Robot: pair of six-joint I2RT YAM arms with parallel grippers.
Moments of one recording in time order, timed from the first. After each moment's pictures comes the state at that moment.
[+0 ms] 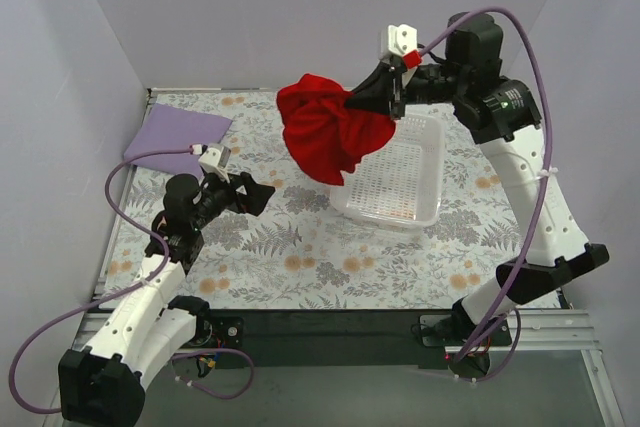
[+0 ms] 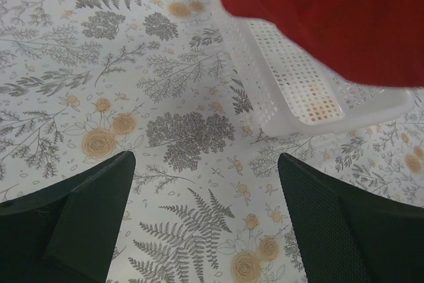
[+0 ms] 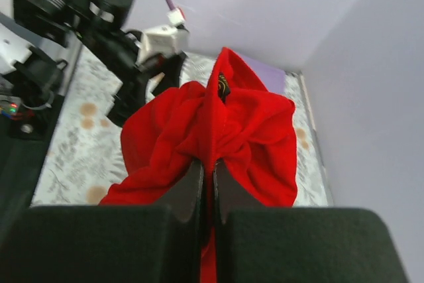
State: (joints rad) left arm -0.23 0.82 0.54 0.07 0.40 -0.25; right arm 0.45 1.52 2.04 -0.75 -1.01 -0.53
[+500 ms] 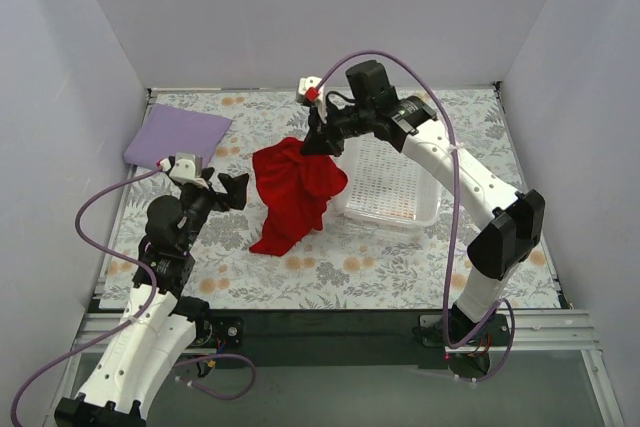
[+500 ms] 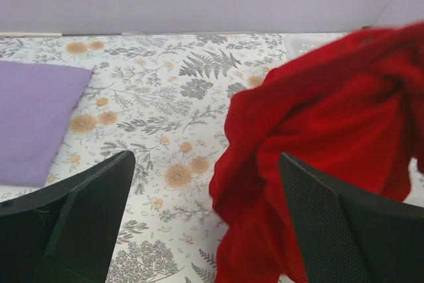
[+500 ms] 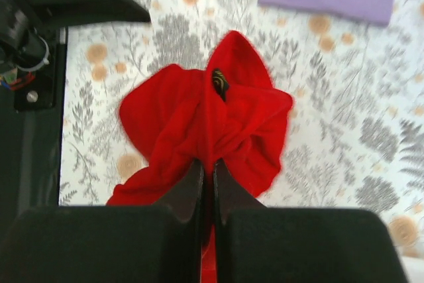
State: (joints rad) left arm -0.23 0.58 0.50 0.07 0.08 -0.19; right arm 0.68 1.74 1.83 -0.66 -0.77 -0.41
